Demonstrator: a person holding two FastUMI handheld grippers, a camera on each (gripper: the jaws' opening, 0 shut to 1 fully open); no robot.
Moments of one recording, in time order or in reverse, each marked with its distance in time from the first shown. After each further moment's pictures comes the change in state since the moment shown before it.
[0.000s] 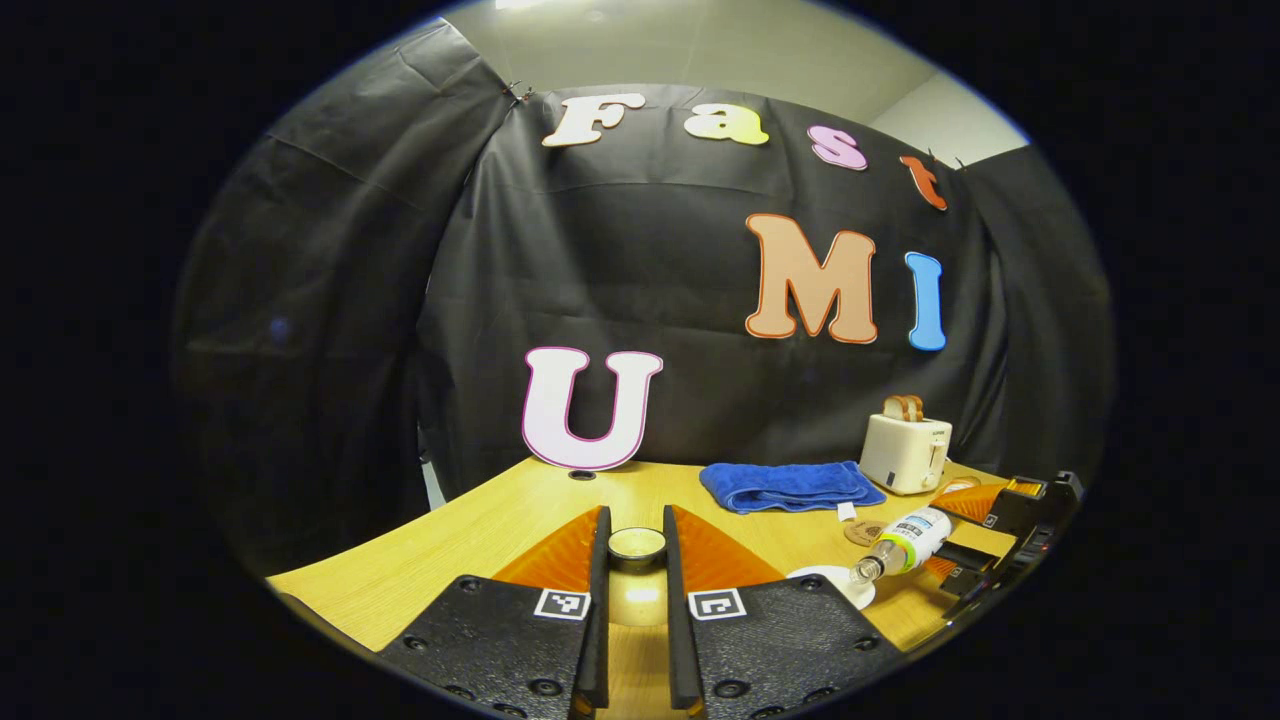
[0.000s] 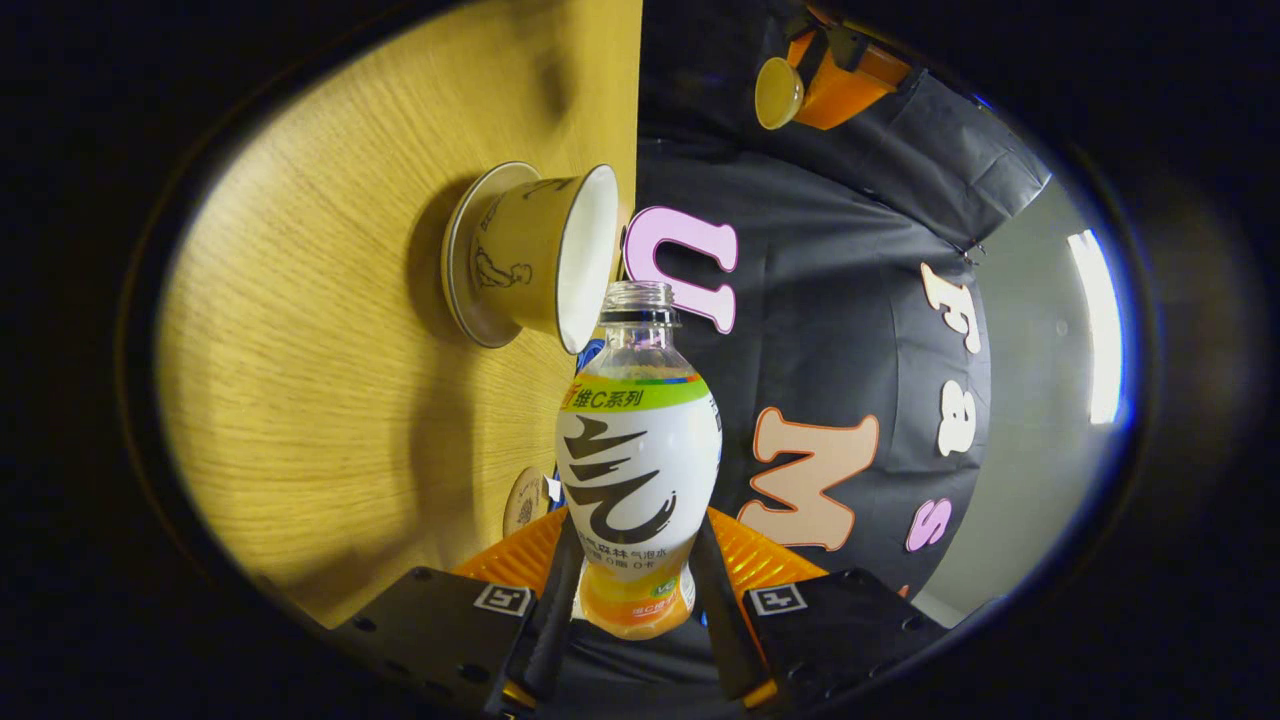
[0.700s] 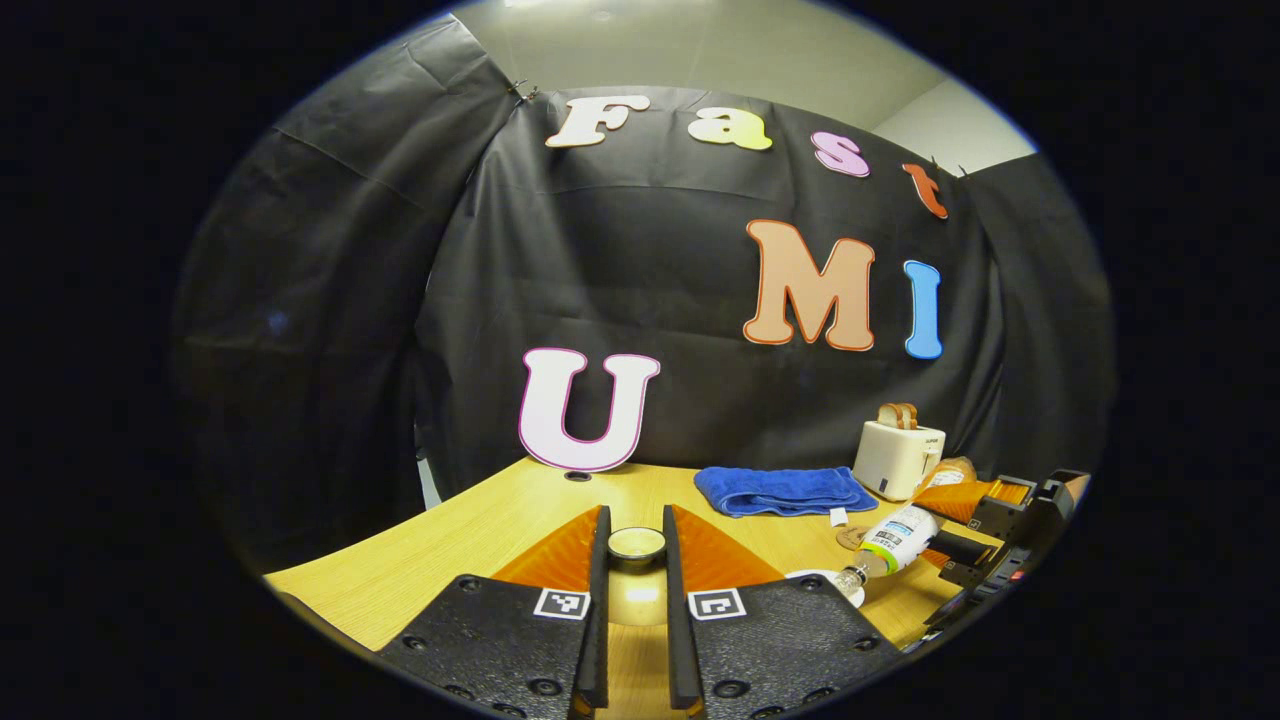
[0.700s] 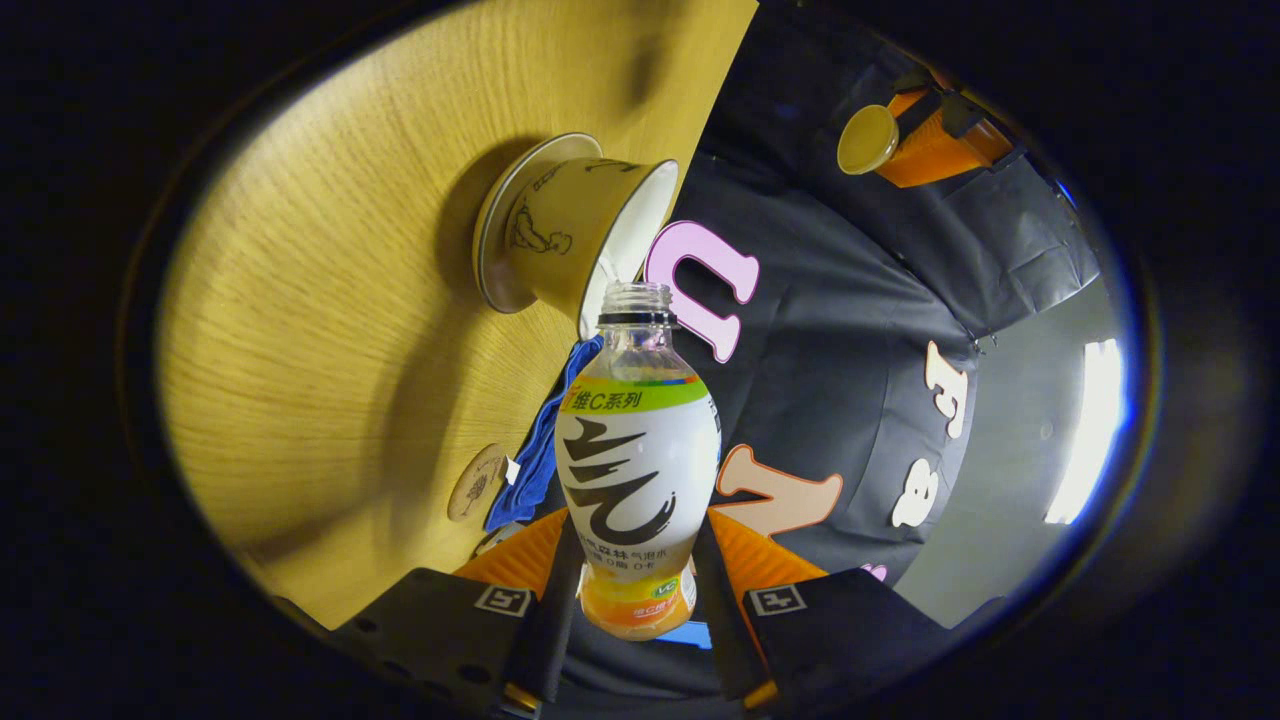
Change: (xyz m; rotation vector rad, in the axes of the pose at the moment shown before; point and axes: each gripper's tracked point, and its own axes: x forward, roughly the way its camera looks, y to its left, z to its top) left arm -0.005 -0.001 0.007 -0.015 -0.006 -0.010; right arm 0.006 -0.013 0.007 -0.265 -0.050 -0.031
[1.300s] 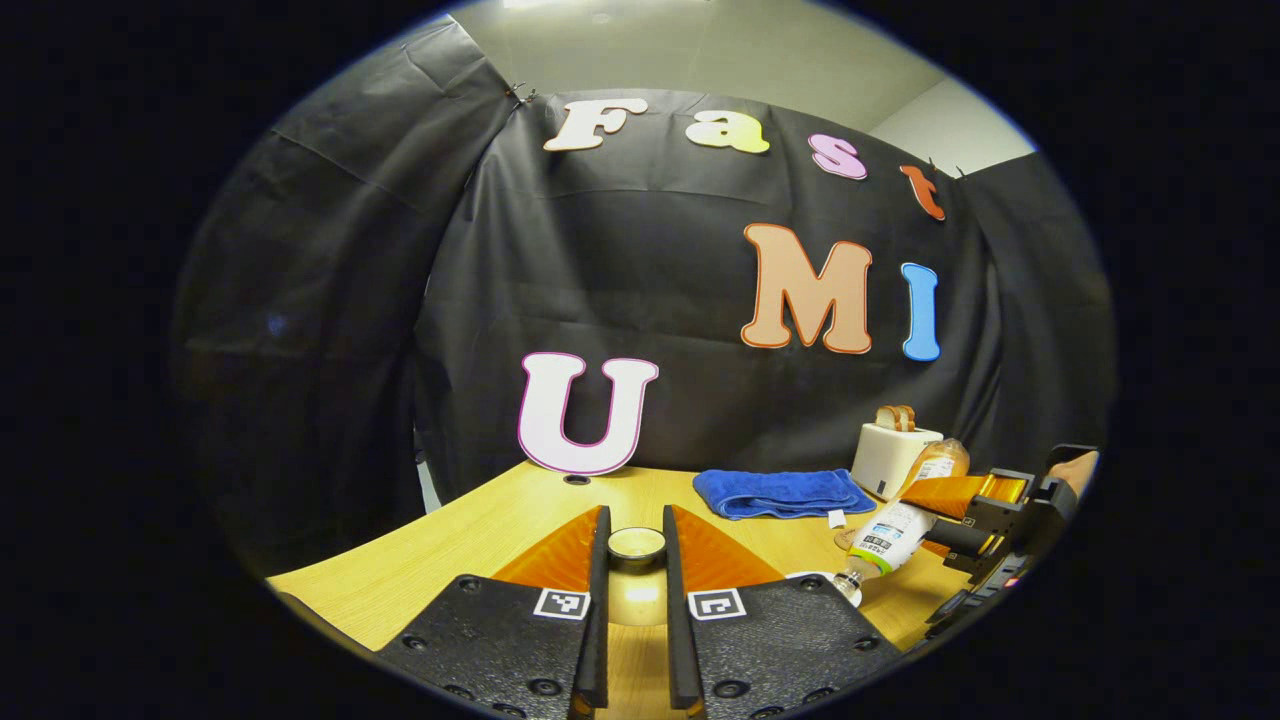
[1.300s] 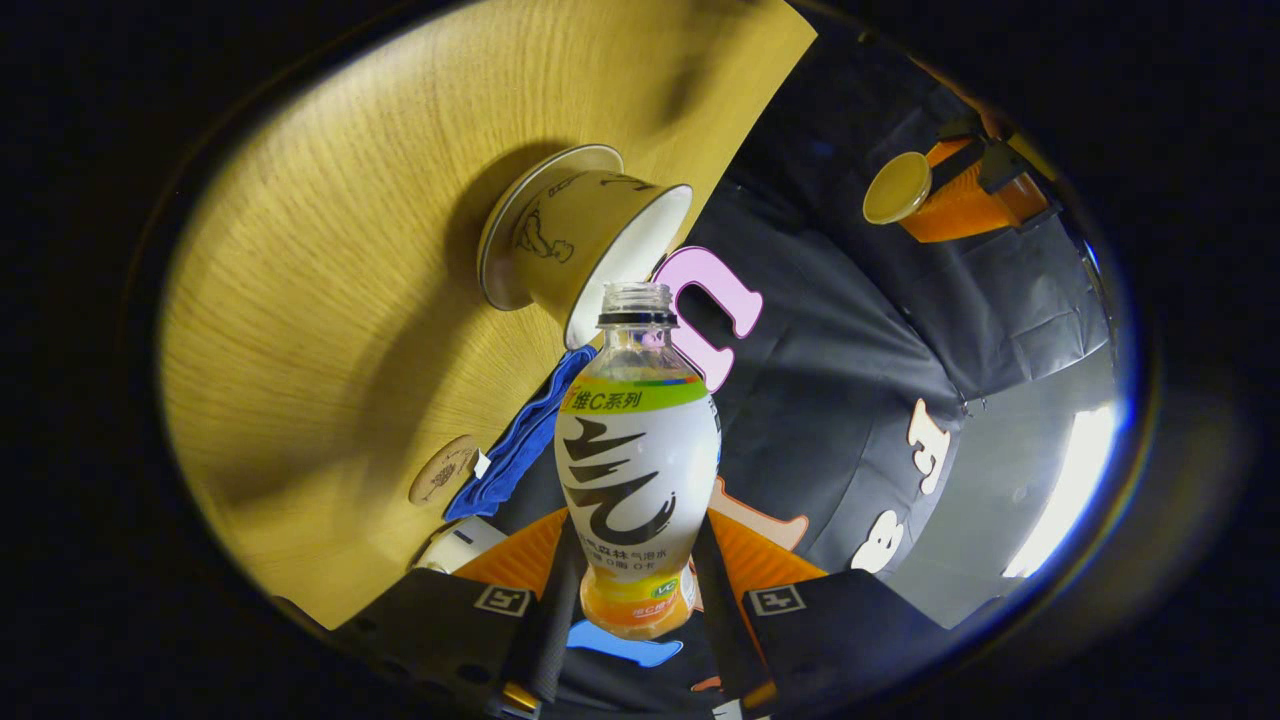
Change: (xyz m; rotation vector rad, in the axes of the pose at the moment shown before) left arm -0.002 -0.001 0.003 0.007 -0.009 -0.004; right arm -0.001 -0.007 0.006 -0.113 -0.066 -0.007
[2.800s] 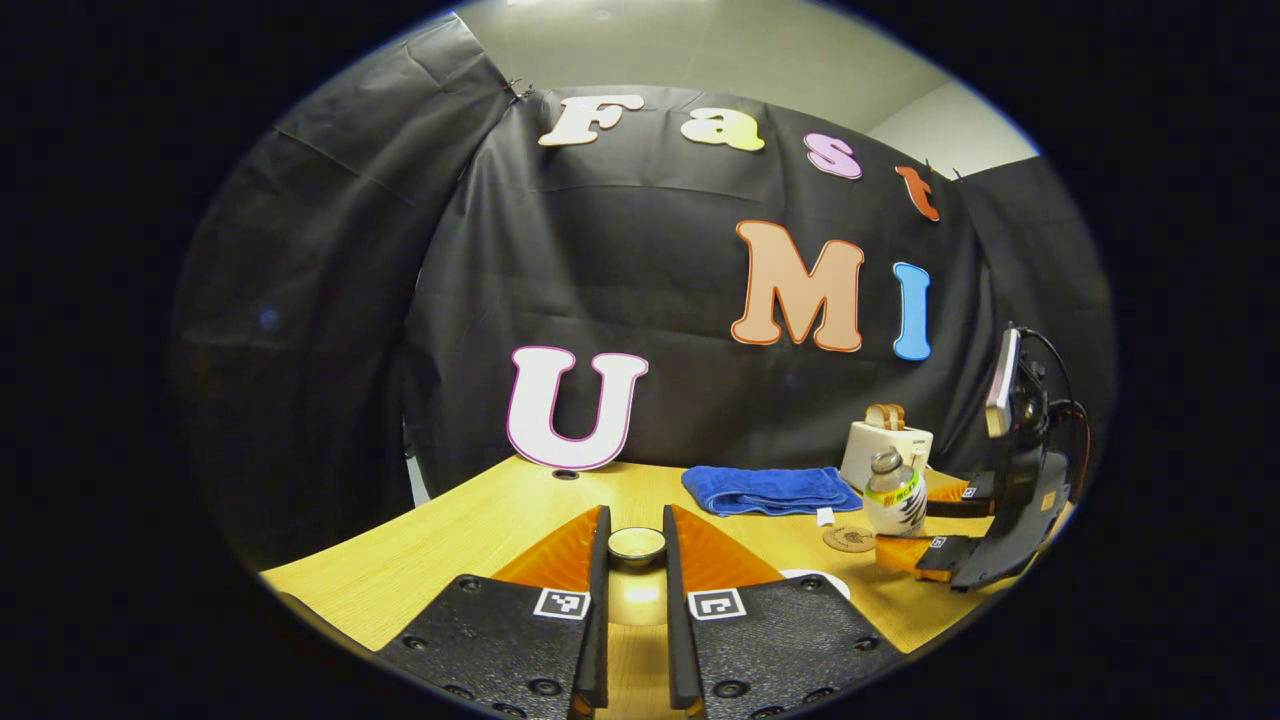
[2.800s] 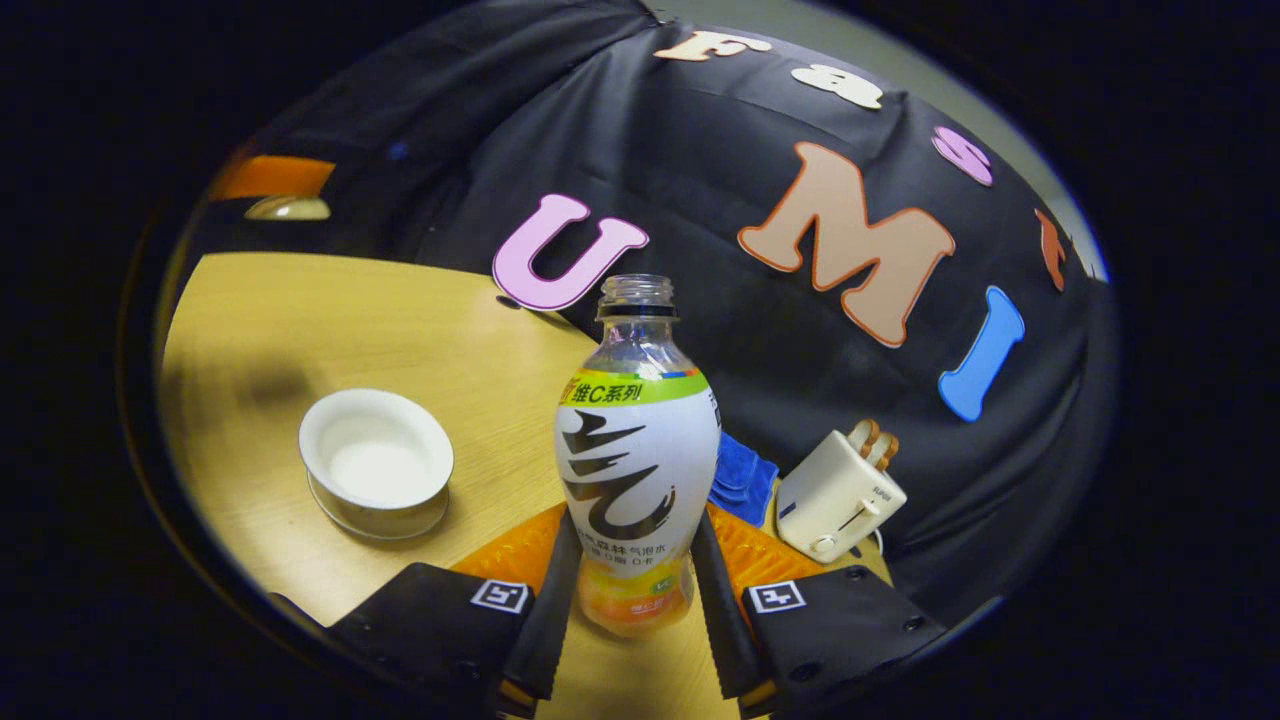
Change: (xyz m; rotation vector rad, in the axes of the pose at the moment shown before) left arm -0.001 -0.008 -0.004 -0.013 0.015 -0.027; right arm 0.016 0.044 -0.038 1.649 0.241 0.233
